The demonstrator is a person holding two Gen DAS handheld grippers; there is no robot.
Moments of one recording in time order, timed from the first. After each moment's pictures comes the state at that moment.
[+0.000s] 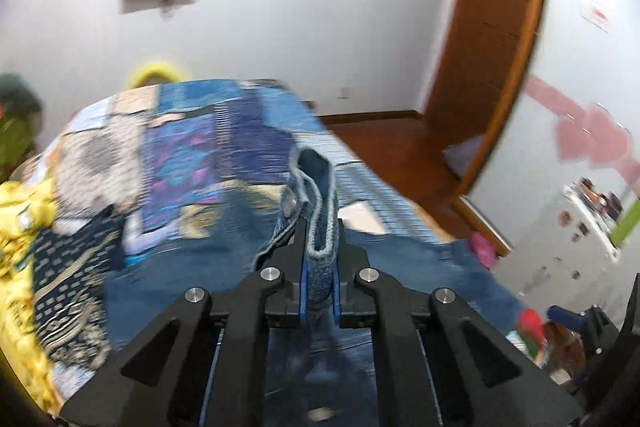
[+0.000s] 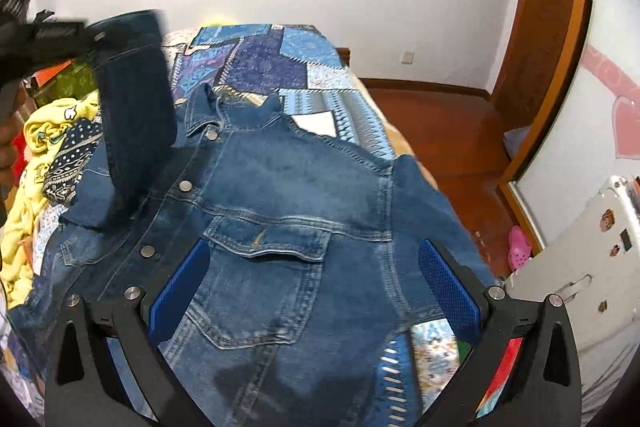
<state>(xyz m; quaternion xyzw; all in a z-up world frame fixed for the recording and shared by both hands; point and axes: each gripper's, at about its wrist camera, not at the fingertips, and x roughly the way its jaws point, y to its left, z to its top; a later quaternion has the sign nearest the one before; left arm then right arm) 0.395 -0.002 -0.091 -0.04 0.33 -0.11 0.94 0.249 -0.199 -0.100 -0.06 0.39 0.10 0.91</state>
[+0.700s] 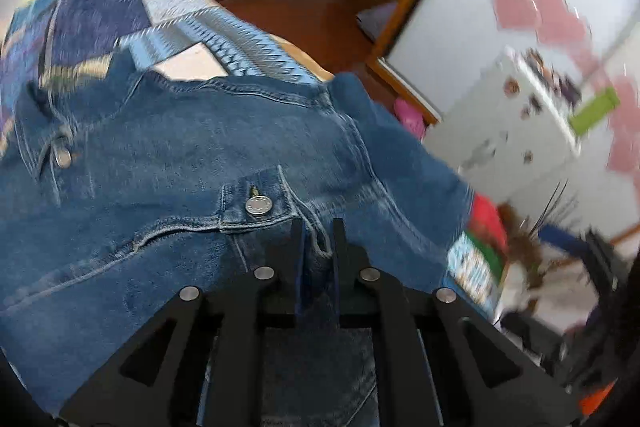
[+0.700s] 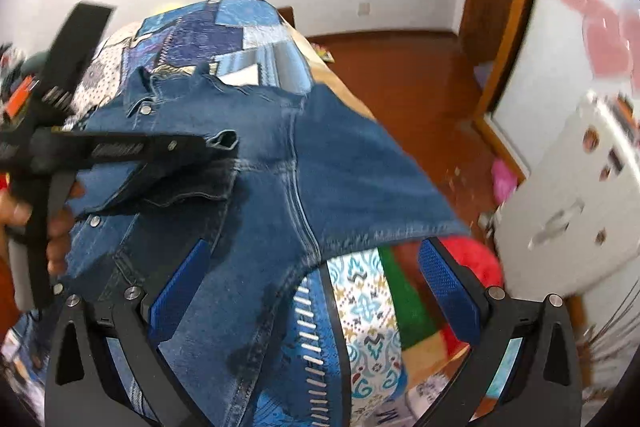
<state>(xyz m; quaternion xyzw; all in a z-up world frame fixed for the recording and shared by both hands) 0.399 -0.154 -0.215 0.02 0.51 -0.27 0.82 0.250 -0.294 -0.137 0.03 0.48 0.05 0.88</state>
